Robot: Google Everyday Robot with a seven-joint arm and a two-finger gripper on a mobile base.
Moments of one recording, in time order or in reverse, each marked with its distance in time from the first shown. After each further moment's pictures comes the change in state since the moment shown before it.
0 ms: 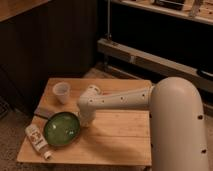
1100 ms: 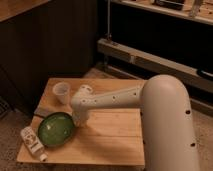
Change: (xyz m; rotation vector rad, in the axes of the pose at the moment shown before) arm 0.003 -0.033 0.008 -0.006 0.002 -0.036
